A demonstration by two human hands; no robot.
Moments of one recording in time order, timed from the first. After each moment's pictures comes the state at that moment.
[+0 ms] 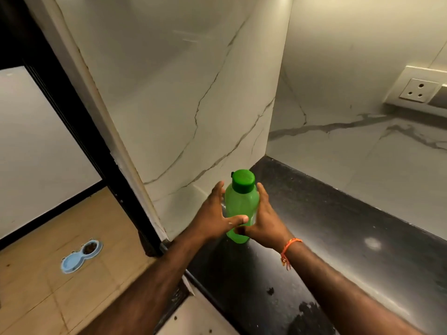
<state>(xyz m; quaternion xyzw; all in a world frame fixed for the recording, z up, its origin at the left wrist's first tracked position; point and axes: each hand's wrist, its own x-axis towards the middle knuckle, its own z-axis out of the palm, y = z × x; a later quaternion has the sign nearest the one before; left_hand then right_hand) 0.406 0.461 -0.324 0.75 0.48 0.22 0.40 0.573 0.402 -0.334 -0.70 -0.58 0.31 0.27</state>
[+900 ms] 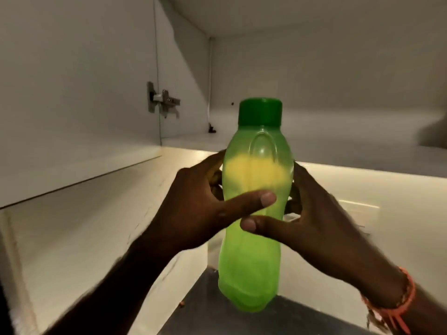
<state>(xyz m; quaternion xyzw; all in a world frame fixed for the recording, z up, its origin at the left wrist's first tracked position) 0.490 0.391 0.021 0.83 0.10 0.47 0.27 0.646 0.264 0.010 -0.59 -0.62 0.03 0.51</state>
